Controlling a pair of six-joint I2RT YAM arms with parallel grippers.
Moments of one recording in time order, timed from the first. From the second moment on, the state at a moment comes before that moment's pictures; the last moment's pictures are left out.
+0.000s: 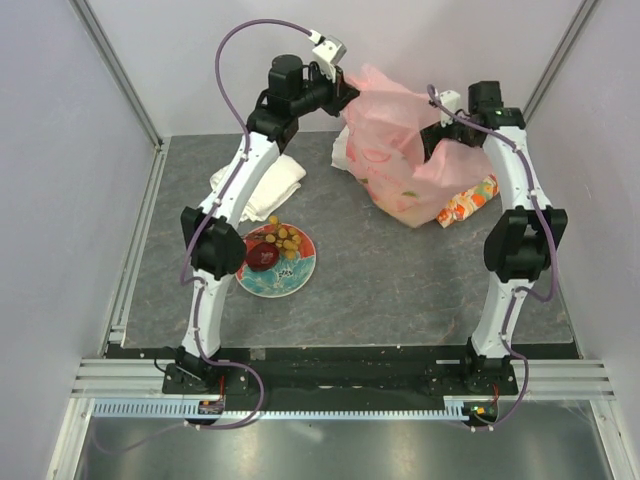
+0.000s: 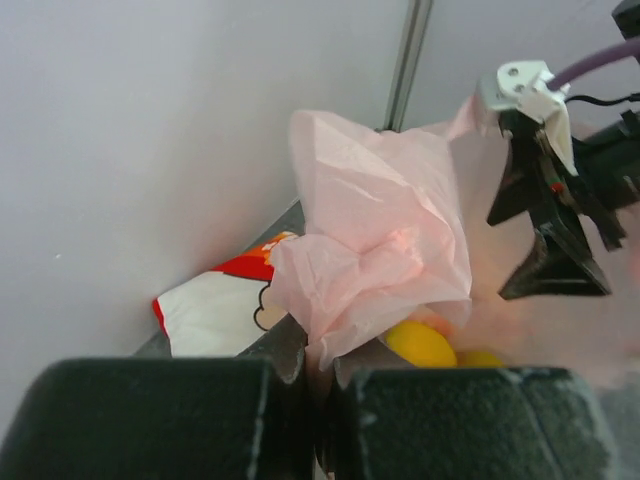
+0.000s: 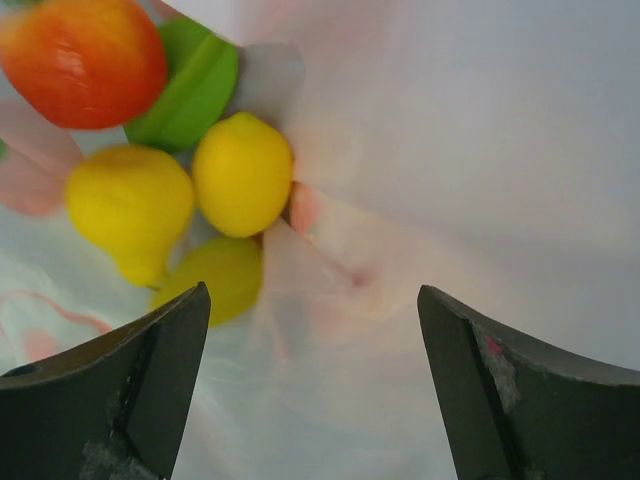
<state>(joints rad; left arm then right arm) -0.44 2.28 2.45 -0.22 0.48 0.00 0.01 2.06 2.09 -0.99 -0.32 -0.41</state>
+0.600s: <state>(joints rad) -0.47 1.64 1.40 -0.30 0.62 -0.06 0.21 1.29 1.04 -0.92 -0.34 -0.52</state>
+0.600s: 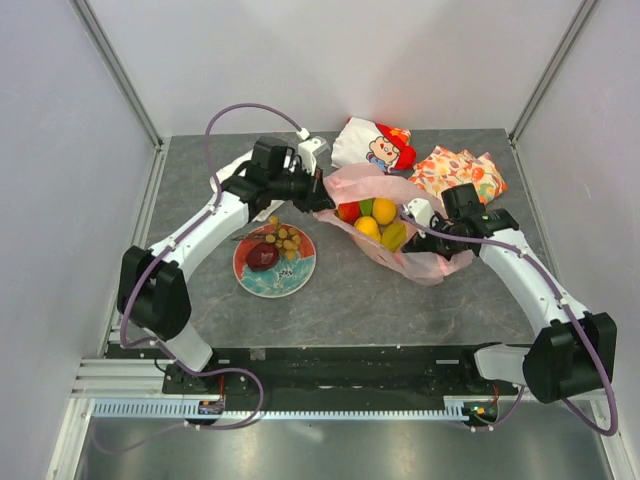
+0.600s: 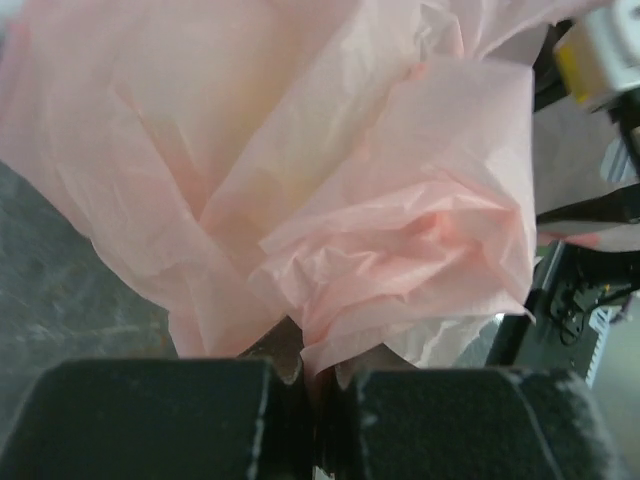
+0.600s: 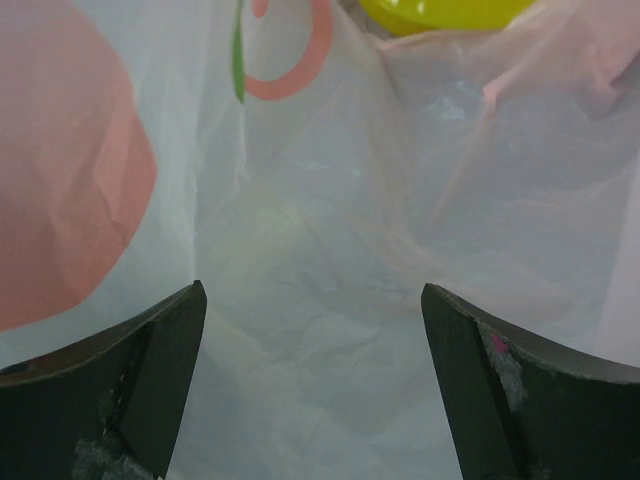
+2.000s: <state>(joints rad) -0.49 1.61 1.36 -0.30 0.58 -0.16 0.52 1.44 1.12 -0.52 -0.13 -0.36</state>
